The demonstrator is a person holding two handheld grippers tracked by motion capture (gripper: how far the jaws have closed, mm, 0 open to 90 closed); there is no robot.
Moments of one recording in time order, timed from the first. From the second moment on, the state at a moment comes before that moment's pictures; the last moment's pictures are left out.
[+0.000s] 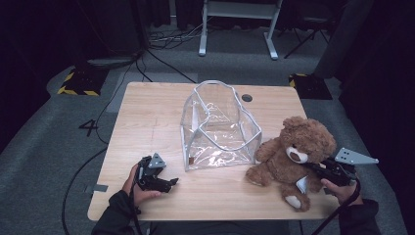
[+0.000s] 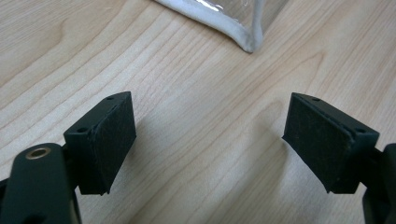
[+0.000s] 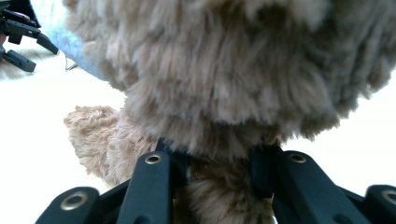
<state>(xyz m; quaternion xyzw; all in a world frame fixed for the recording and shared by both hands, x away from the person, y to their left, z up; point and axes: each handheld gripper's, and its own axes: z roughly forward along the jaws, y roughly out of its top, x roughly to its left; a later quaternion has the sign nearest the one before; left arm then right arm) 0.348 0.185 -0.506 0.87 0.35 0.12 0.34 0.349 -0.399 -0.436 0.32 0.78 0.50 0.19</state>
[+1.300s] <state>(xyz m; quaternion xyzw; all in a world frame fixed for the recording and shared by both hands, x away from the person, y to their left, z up) 0.352 0.182 -0.509 0.87 0.34 0.12 0.35 0.350 -0.400 -0.421 0.32 0.74 0.54 0.25</state>
